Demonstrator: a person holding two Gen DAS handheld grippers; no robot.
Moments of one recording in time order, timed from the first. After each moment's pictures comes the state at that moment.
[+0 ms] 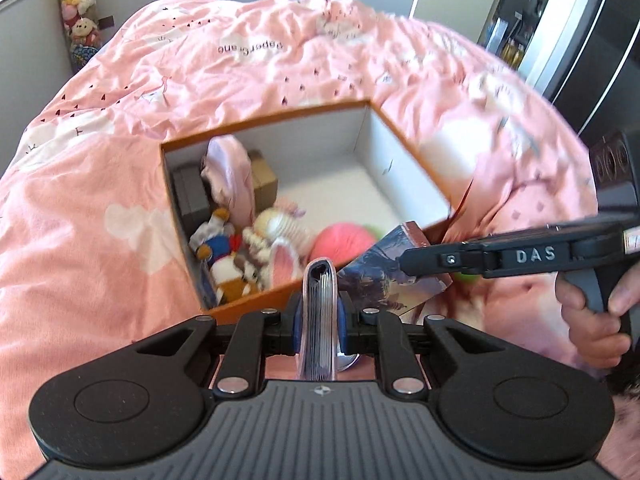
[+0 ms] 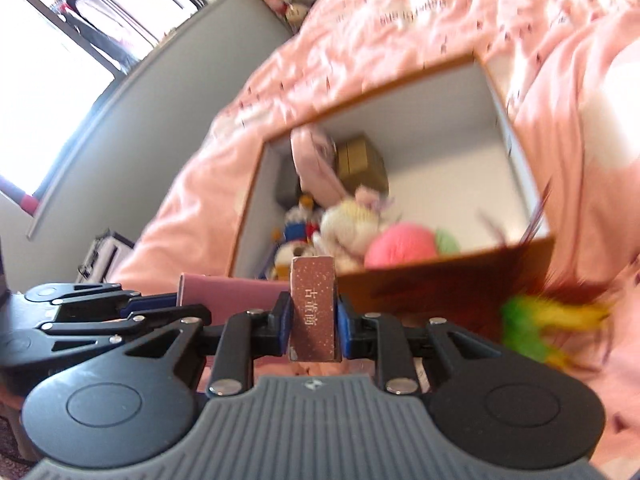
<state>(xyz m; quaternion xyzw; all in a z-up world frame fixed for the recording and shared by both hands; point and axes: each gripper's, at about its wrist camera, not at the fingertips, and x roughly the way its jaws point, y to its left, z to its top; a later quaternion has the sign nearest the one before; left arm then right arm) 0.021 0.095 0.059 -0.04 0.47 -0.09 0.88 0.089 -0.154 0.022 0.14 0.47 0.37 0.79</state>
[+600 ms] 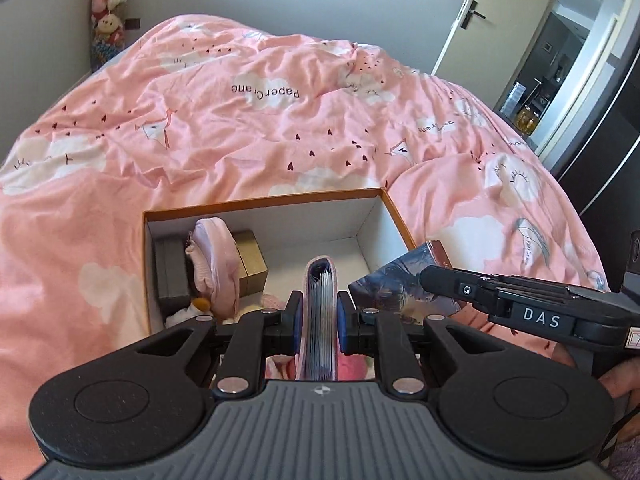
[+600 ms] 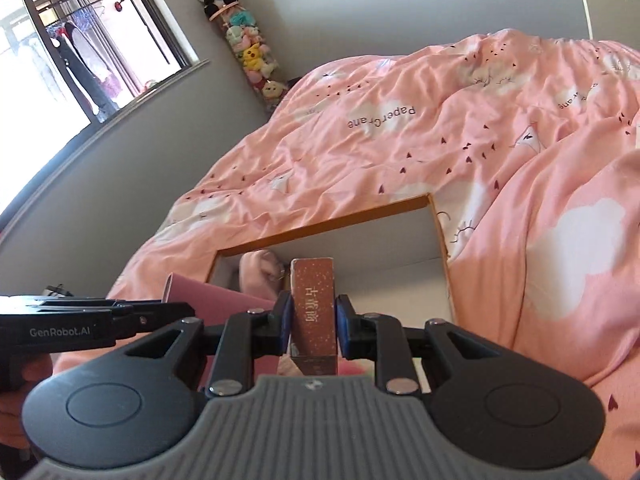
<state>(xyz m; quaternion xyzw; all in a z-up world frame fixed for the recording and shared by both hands) 0.103 0.094 0.065 -0.11 0.43 -0.06 0.89 0.148 -0.156 0.048 0.10 0.38 0.31 0.86</state>
